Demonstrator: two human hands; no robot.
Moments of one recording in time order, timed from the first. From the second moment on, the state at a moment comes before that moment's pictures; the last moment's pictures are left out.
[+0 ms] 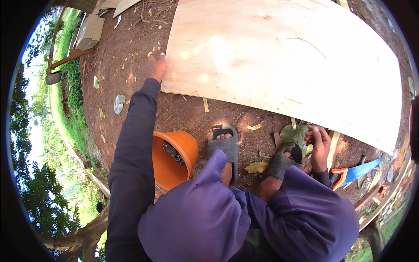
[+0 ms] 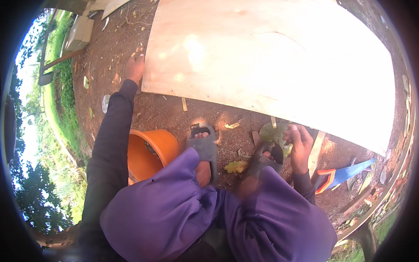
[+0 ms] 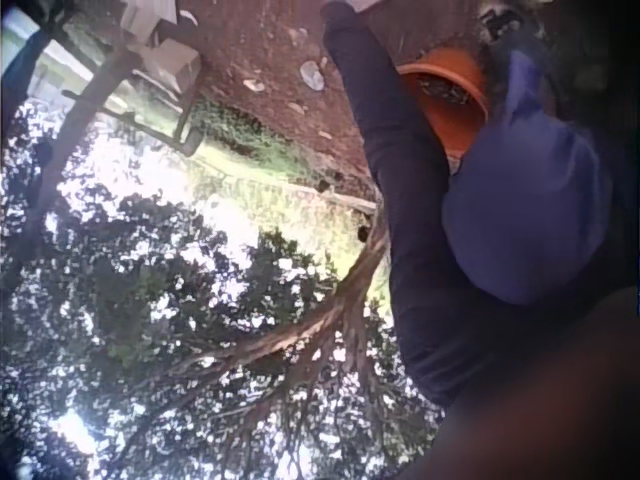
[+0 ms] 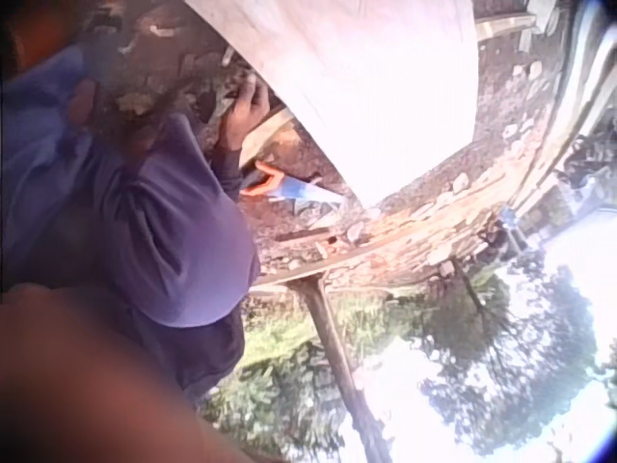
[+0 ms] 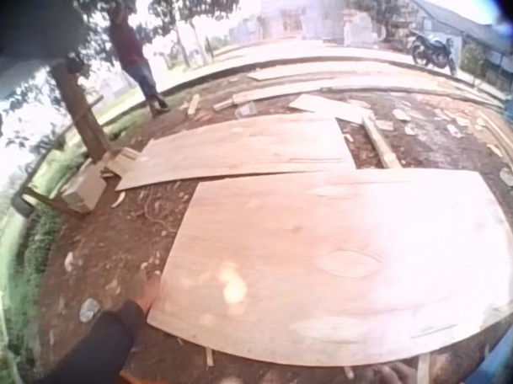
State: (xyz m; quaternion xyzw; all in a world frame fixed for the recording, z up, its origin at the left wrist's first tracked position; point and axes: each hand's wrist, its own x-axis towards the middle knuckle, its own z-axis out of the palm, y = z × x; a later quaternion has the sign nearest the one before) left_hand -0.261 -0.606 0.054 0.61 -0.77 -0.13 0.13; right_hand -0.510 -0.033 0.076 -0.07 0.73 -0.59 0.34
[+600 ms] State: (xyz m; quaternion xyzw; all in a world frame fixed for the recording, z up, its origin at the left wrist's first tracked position) left_hand -0.376 -0.708 0.057 0.56 -0.65 -0.50 0.11; right_hand -0.986 0.205 0.088 0.00 1.00 -0.08 -0.04
